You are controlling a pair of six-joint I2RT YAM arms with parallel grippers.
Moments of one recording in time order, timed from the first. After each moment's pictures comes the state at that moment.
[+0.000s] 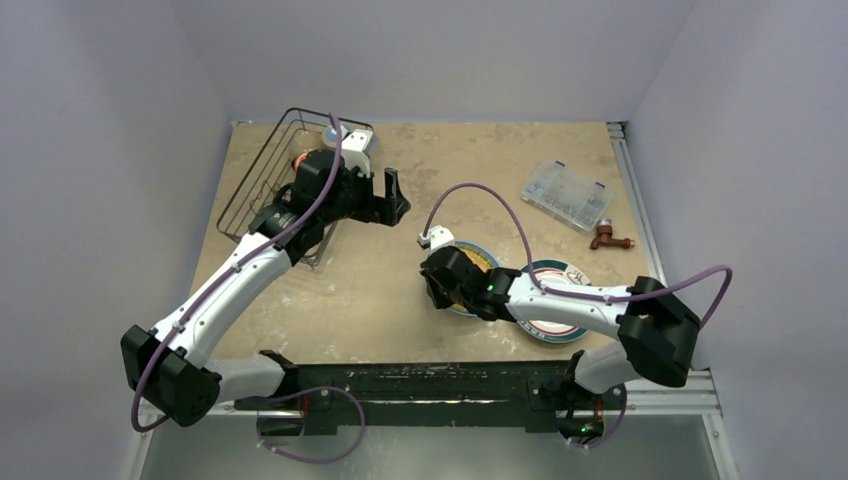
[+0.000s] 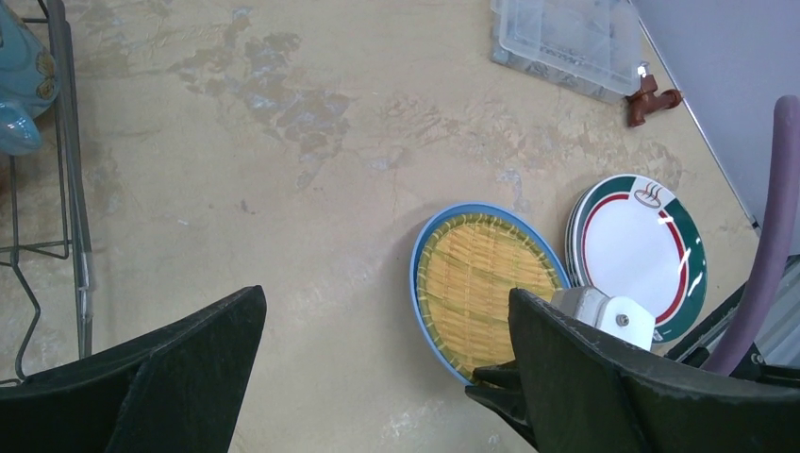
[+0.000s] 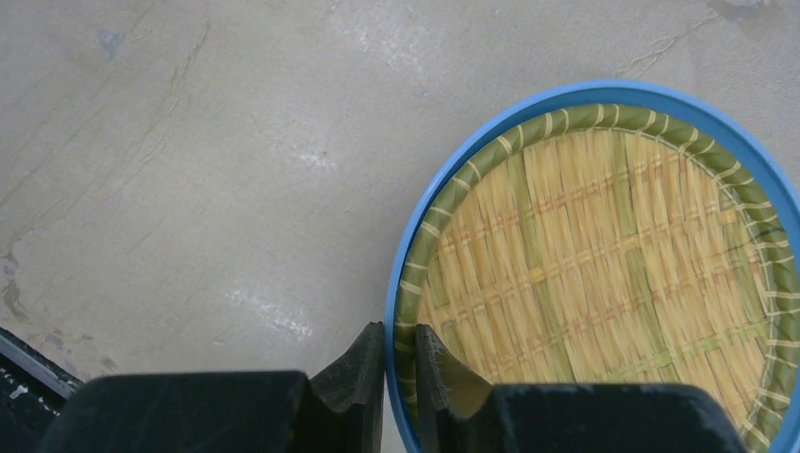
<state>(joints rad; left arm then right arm) -0.53 1.23 1.19 -0.41 0.10 -0.30 1.05 1.44 0.85 -0.21 0.29 0.45</state>
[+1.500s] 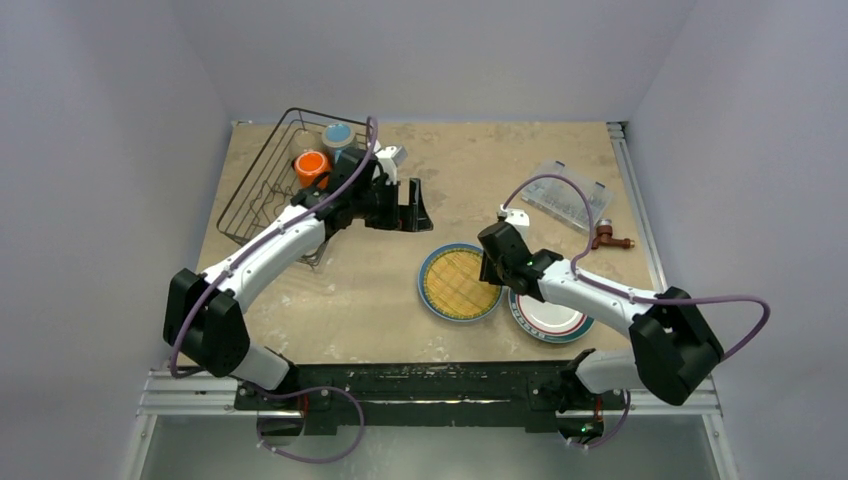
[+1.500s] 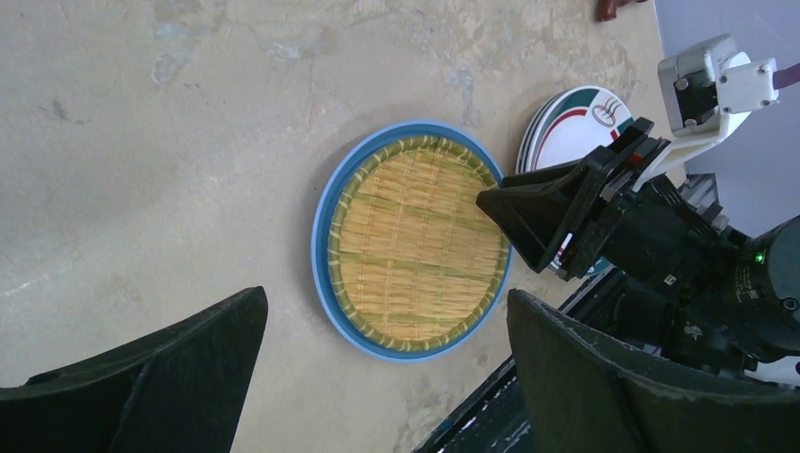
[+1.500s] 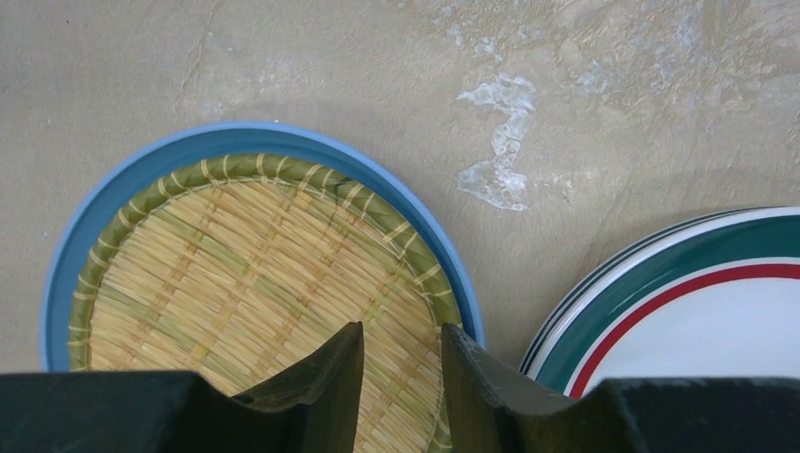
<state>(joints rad) -0.53 1.48 1.24 -0.45 0.33 -0.44 0.67 1.34 0.73 -0.34 0.37 0.68</state>
